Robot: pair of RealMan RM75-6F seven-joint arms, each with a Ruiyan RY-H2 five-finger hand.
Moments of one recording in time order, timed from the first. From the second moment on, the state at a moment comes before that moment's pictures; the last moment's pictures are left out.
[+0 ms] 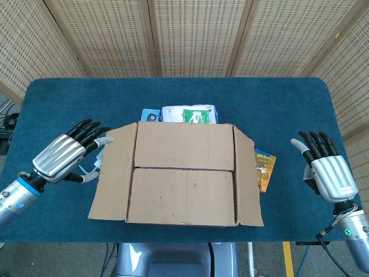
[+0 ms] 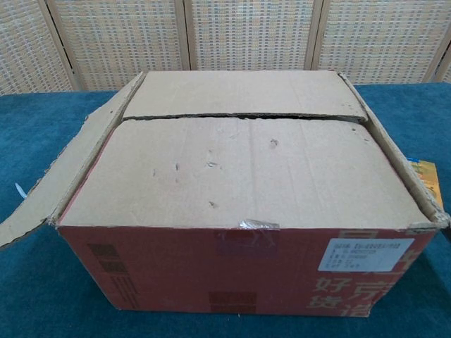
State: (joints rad) left arm -0.65 -0.68 -0.13 -1.98 1.57 0.99 -0.11; right arm 0.30 -0.89 0.15 -1.85 -1.48 1.35 -0.09
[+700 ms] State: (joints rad) left arm -0.83 -1.03 -0.20 -1.96 1.20 0.89 0.37; right arm 0.28 -0.89 0.15 -1.82 -1.48 1.36 -0.05
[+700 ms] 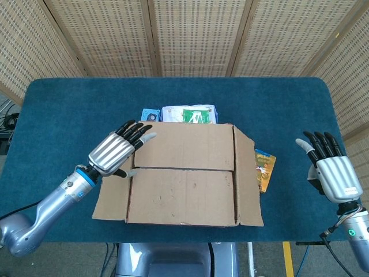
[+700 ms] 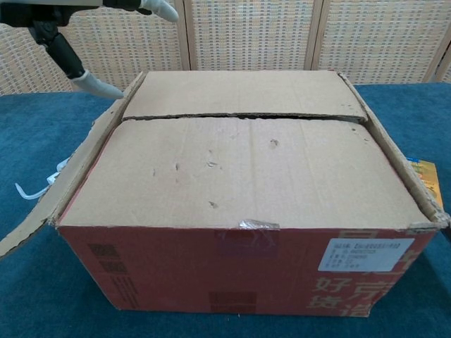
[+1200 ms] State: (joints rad) left arm -0.89 -1.22 -0.20 -1.89 1.07 0.96 0.52; right arm 0.27 -0.89 0.14 -1.79 -1.48 1.37 -0.02
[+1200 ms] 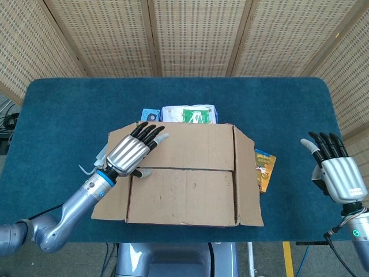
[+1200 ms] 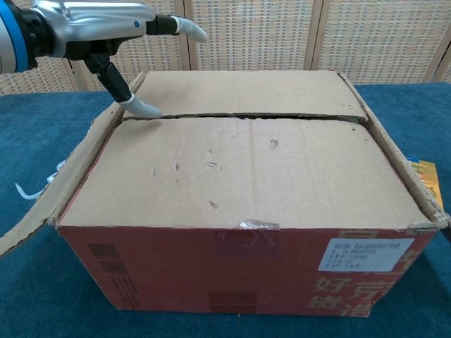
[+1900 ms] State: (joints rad) left arm -0.94 -1.32 -0.18 -1.80 1.00 0.99 0.60; right arm 0.26 -0.89 0.14 -1.77 -1.47 1.37 0.00
